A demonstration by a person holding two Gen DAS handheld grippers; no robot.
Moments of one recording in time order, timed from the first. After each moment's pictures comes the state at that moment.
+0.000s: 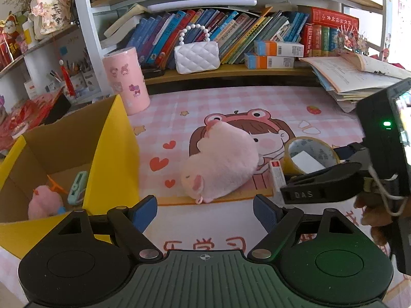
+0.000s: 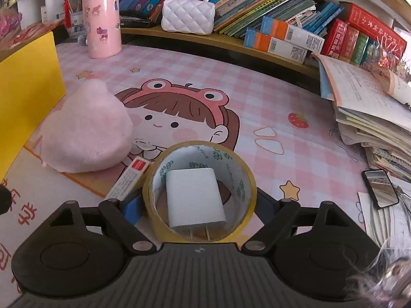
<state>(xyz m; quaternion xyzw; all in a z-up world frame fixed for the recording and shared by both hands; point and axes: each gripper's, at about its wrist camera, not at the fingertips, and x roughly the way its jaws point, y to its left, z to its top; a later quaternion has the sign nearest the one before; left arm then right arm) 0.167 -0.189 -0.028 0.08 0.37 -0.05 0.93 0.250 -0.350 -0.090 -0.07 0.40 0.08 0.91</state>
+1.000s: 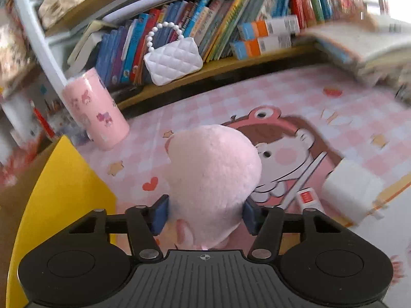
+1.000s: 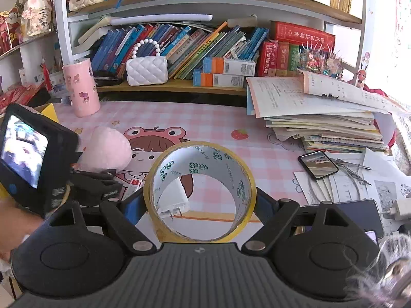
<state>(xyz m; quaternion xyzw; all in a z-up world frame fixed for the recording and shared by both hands) 0.249 -0.225 -0.076 0.17 0.34 -0.05 0.92 0.151 -0.381 -0.016 0.01 0.32 0.00 0.95</state>
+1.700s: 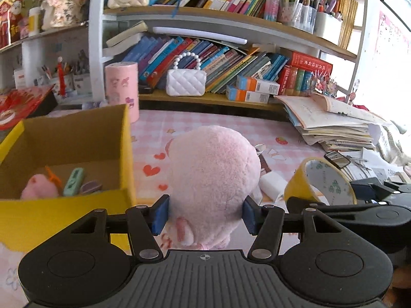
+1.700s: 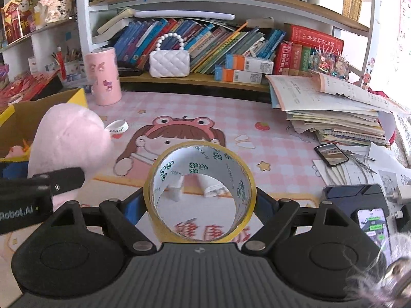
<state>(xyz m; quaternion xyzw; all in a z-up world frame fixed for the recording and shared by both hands) 0.113 -0.124 -0.006 -0.01 0.31 -0.13 0.94 0.117 -0.305 -0.012 0.00 0.33 0.00 0.94</state>
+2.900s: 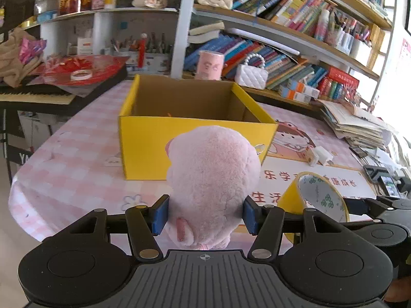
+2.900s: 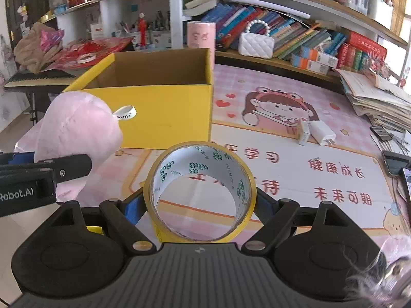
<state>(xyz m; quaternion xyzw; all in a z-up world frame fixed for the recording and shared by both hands) -0.003 0.069 -0.006 -0.06 0.33 -0.08 0.94 0.005 -0.107 -0.021 -0.03 0.36 0.07 0.93</state>
